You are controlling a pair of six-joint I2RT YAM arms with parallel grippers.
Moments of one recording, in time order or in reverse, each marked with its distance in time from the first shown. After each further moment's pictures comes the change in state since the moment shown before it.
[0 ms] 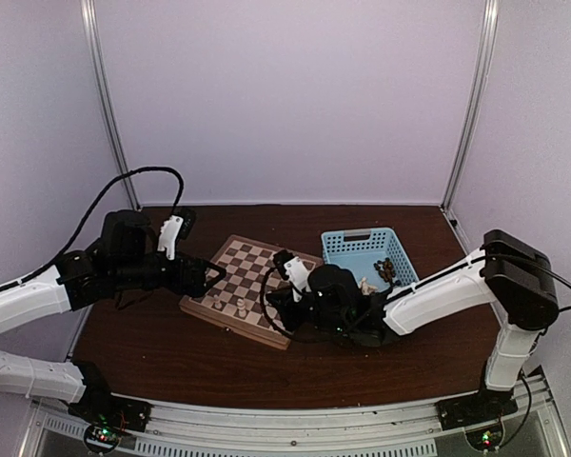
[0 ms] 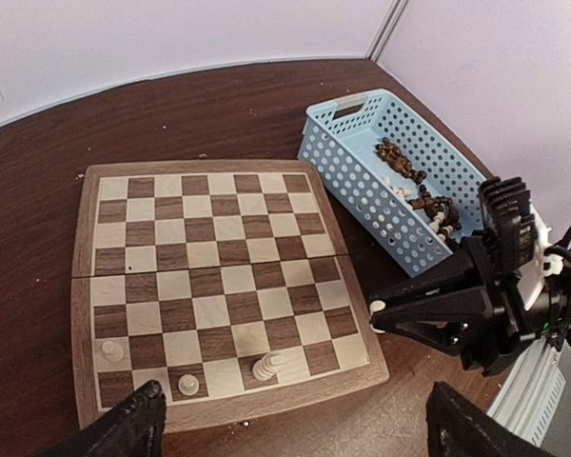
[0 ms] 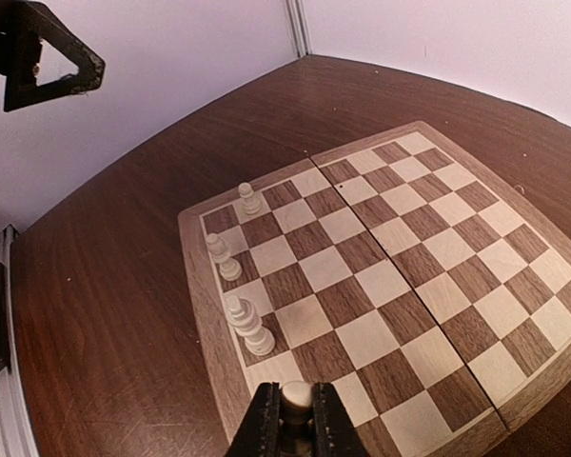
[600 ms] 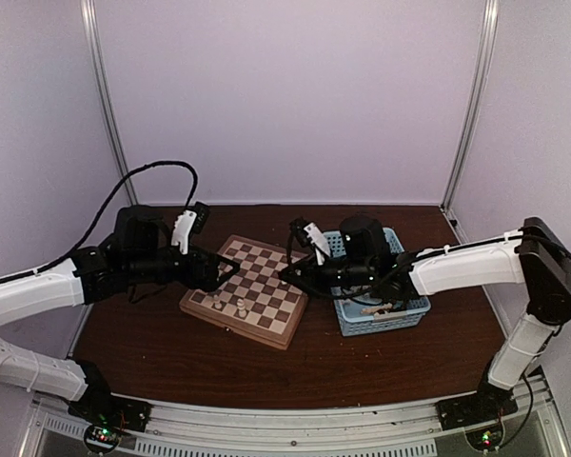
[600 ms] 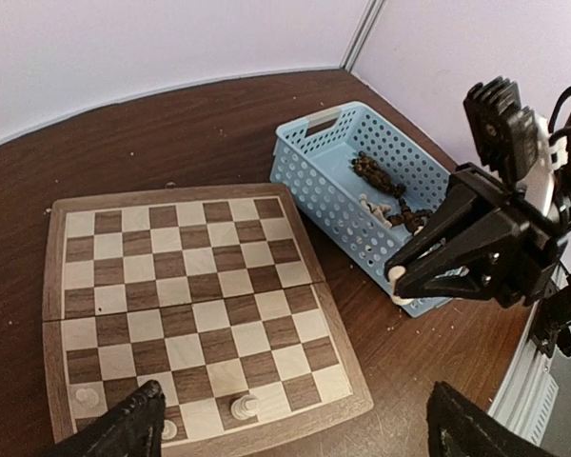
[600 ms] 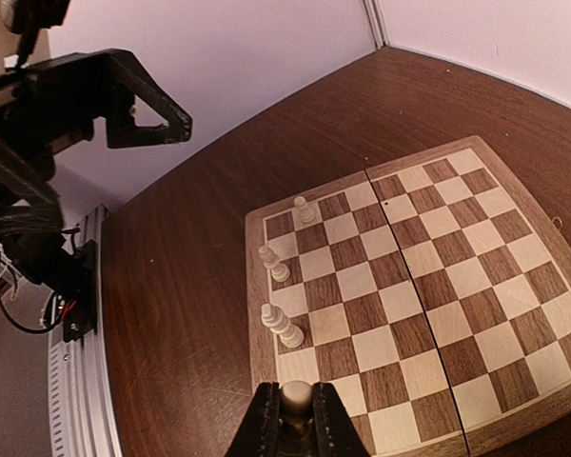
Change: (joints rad) left arm -0.020 0.109 0.023 0.142 0.041 0.012; right arm -0.234 -0.145 0.063 -0.217 -0.530 -0.040
